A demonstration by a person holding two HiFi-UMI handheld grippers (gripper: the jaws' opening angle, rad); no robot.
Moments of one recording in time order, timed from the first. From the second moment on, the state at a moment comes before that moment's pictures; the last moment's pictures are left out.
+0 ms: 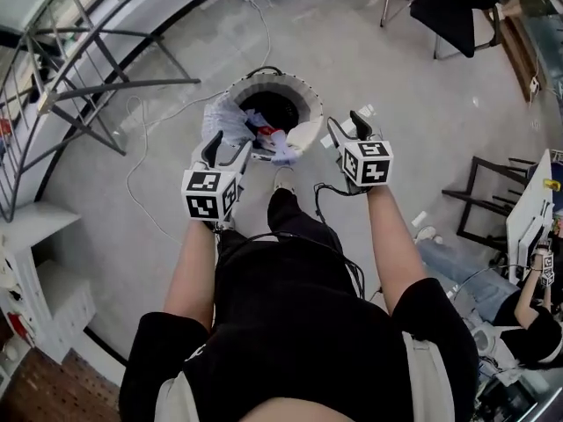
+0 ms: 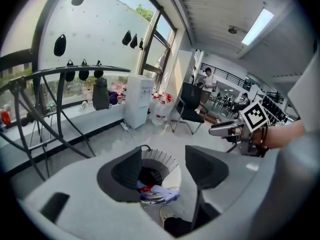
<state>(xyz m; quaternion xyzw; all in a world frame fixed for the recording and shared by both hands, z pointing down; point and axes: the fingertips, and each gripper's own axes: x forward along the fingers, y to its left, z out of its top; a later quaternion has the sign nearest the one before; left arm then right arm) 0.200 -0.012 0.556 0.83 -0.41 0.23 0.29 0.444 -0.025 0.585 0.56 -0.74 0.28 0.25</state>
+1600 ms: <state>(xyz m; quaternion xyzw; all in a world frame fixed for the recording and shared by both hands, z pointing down) 0.252 0.042 0.881 0.75 -0.36 0.35 0.44 0.483 -0.024 1.004 0.47 -0.63 0.48 0.41</state>
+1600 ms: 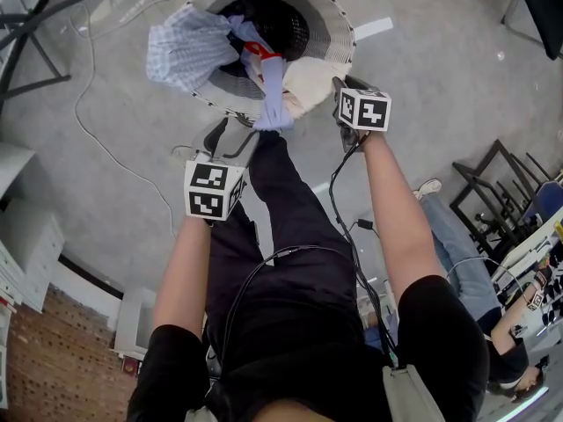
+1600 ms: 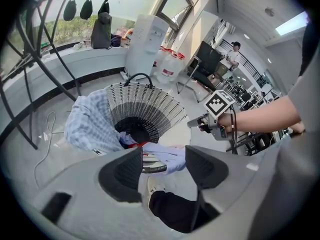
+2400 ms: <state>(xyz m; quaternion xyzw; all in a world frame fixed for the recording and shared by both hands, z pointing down) 0.244 0.047 0.854 0.76 -0.36 0.33 0.42 0.451 -0.027 0.910 0.47 -0.69 0.43 0.34</state>
